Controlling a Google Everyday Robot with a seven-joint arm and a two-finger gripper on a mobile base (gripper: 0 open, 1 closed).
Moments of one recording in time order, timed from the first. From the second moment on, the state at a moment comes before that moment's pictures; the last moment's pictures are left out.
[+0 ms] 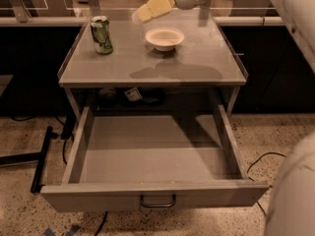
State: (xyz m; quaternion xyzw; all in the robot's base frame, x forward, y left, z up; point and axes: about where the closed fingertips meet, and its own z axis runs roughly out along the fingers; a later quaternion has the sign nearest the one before) arm 0.723 -0.015 1.011 -0.37 0.80 0.20 0.42
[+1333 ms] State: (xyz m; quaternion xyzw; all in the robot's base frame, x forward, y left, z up) arm 0.789 0.097 0.981 -0.40 0.79 0.23 0.40
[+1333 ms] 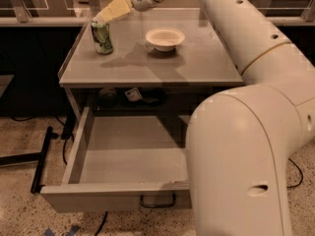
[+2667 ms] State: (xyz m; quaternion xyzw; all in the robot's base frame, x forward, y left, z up) arm 0.845 0.148 0.917 -0.32 0.83 0.23 0.40
